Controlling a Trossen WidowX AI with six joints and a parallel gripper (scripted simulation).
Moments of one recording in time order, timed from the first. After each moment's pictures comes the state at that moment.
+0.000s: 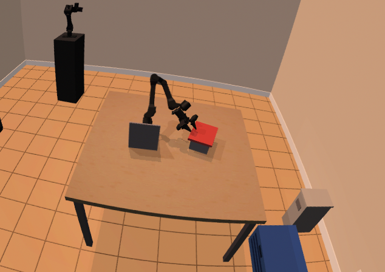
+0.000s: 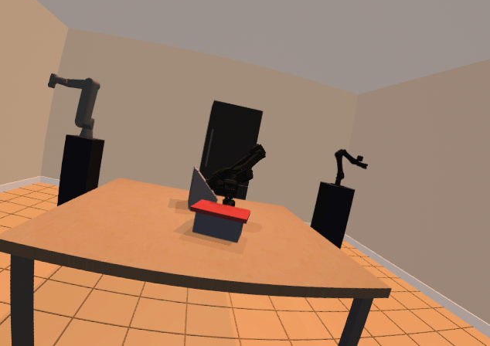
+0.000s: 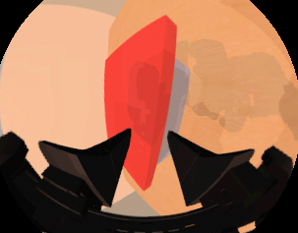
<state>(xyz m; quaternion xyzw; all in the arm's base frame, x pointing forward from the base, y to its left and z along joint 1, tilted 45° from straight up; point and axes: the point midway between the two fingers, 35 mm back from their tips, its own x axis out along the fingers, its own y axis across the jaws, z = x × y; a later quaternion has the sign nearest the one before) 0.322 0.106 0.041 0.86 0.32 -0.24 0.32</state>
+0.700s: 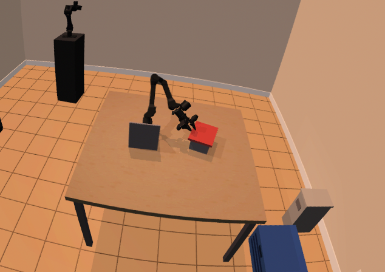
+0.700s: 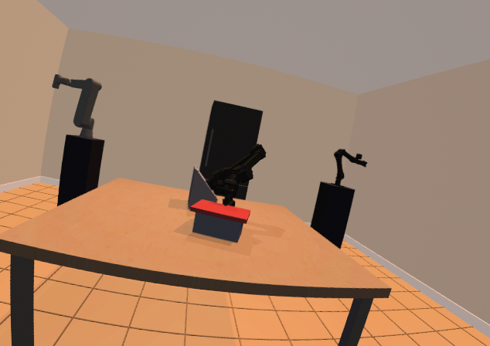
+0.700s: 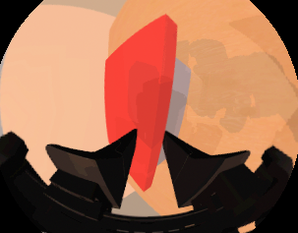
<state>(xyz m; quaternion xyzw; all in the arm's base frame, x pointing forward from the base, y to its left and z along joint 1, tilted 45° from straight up) 0.323 0.106 0.040 0.86 0.32 -0.24 0.32</state>
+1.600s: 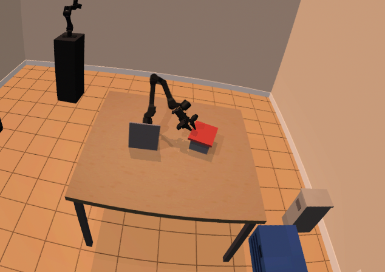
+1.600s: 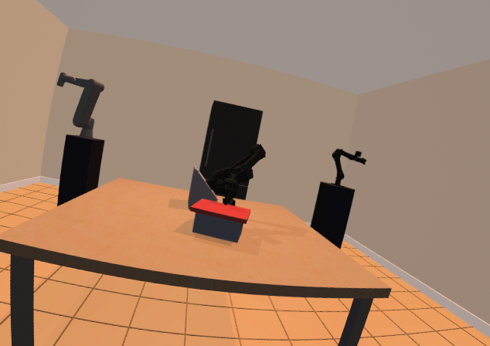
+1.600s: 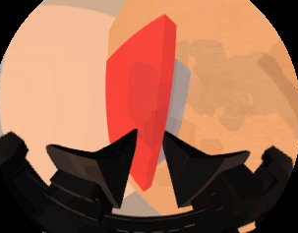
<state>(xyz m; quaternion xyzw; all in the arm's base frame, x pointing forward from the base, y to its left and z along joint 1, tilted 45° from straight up) 0.323 0.104 0.043 0.86 0.32 -0.24 0.32</state>
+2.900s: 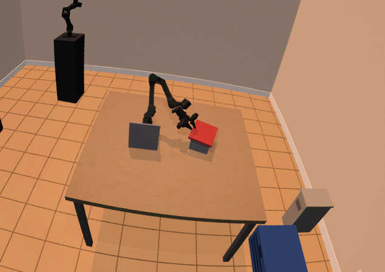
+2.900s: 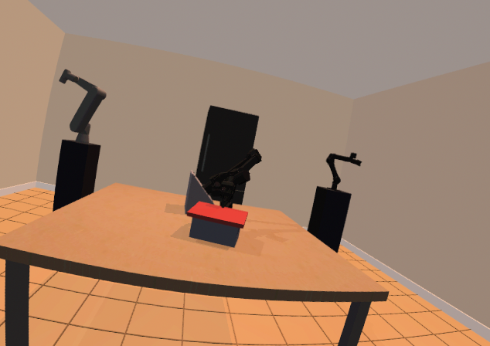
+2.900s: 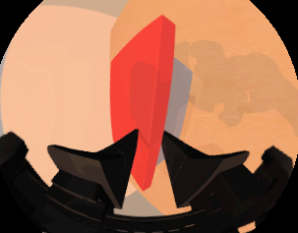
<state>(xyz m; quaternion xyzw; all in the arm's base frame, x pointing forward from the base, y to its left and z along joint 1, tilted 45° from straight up) 0.323 0.097 0.050 0.86 0.32 -0.24 0.32</state>
